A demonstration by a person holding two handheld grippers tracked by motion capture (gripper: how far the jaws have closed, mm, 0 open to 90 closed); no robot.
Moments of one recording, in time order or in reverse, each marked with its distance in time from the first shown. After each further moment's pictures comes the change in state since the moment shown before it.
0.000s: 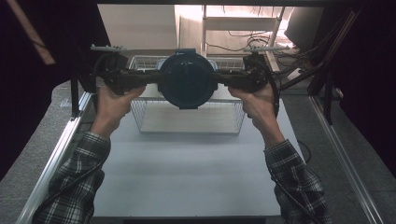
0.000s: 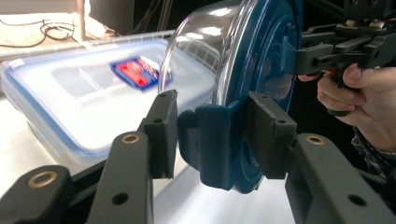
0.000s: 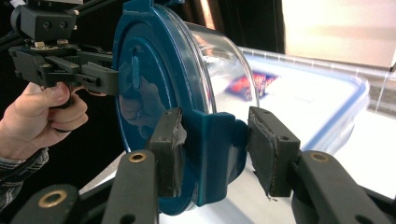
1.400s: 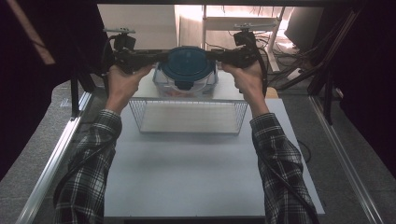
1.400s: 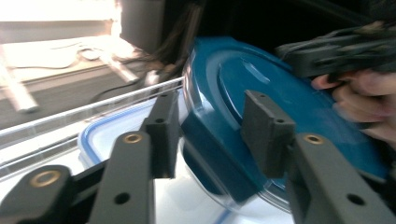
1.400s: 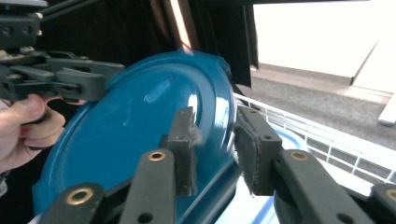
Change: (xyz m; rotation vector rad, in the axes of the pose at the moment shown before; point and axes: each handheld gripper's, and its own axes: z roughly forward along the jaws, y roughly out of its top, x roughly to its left) left arm 0.036 0.029 0.034 -0.055 0.127 0.048; right arm -0.038 0.039 0.045 -0.009 -0.086 0.009
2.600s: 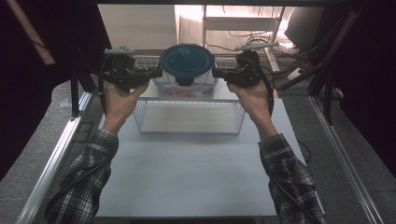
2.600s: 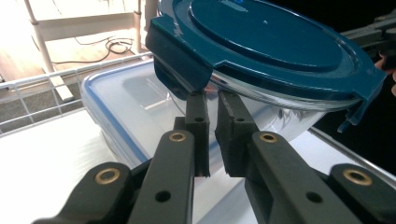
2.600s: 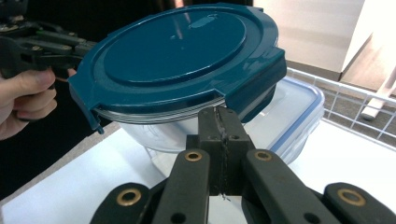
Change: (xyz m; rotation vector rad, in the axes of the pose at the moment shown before) left arm -0.021 -0.038 -0.014 0.039 0.089 0.023; right arm 0.021 -0.038 -0.025 0.048 -0.053 -0.100
